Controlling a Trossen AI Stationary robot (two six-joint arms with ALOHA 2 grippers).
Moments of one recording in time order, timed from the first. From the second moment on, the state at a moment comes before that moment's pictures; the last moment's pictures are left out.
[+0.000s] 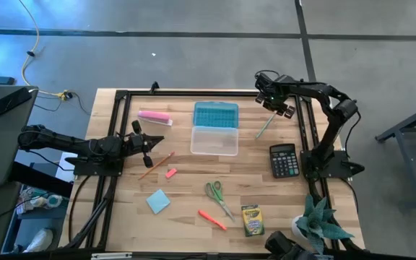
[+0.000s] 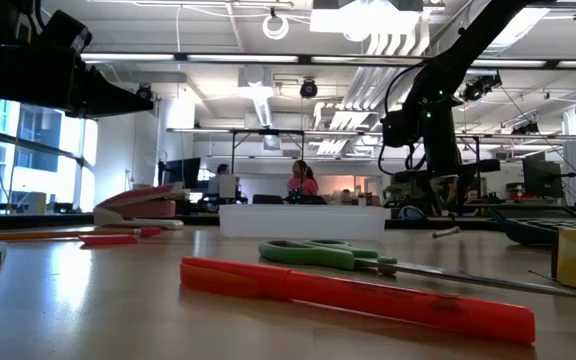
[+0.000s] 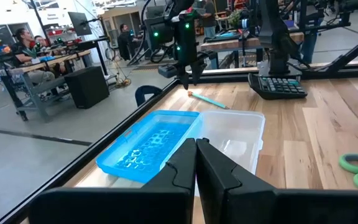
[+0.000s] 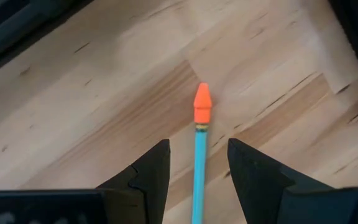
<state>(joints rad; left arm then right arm) -0.01 0.41 0.01 0.31 -0.53 0.13 -0.88 1.77 1.13 -0.91 0.20 1.29</state>
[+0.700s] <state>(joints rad) -0.01 0.41 0.01 0.30 -0.53 0.13 -0.91 1.81 1.13 -0.87 0.22 1.35</state>
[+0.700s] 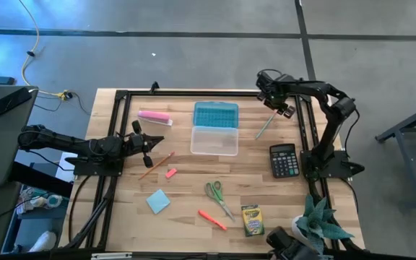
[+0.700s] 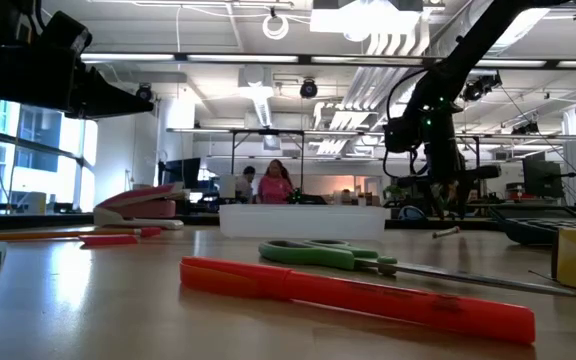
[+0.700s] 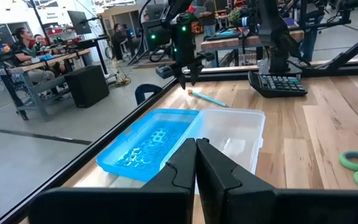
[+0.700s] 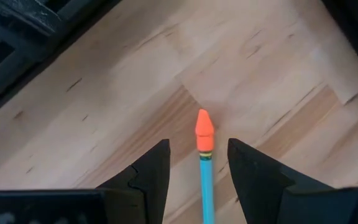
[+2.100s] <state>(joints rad) -0.01 0.41 0.01 0.26 -0.54 0.14 -0.91 1.87 1.14 -0.83 0.17 1.03</state>
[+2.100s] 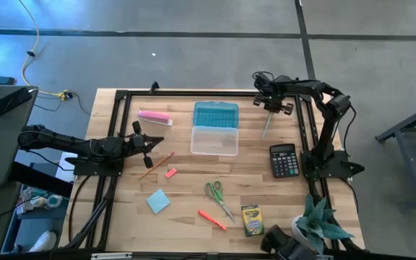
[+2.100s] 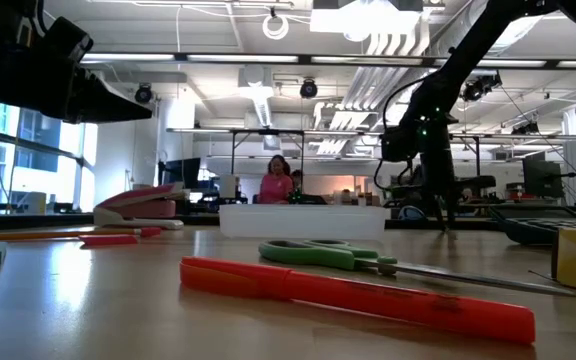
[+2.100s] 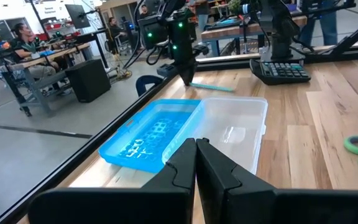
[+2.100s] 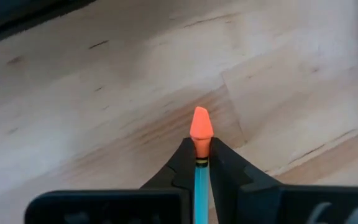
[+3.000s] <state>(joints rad) -0.01 0.41 0.01 0.26 -0.55 0.14 -0.46 1.80 1.51 -0.47 0.04 0.32</state>
